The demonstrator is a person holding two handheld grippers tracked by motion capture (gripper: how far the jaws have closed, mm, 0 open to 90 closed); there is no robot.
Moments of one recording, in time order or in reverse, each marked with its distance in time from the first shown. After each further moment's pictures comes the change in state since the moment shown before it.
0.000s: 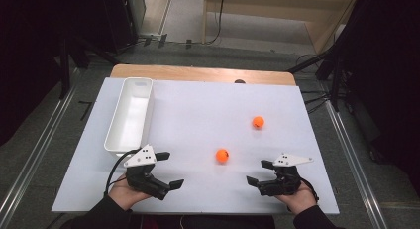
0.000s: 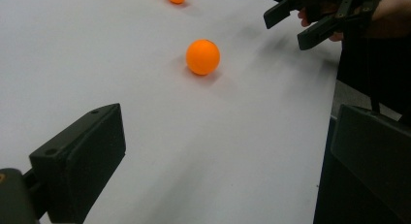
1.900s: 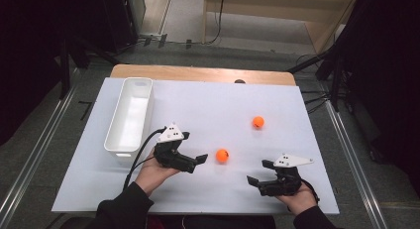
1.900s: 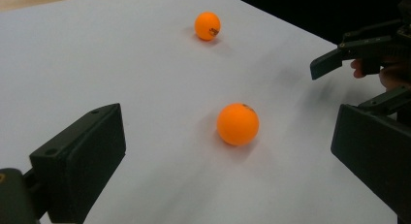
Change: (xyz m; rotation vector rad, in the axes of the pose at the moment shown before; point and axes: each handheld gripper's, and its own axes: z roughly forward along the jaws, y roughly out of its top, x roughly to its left) left arm 0.014 0.049 0.063 -0.036 0.086 -0.029; right arm 0.000 -0.002 0.000 -0.010 -0.018 -0.005
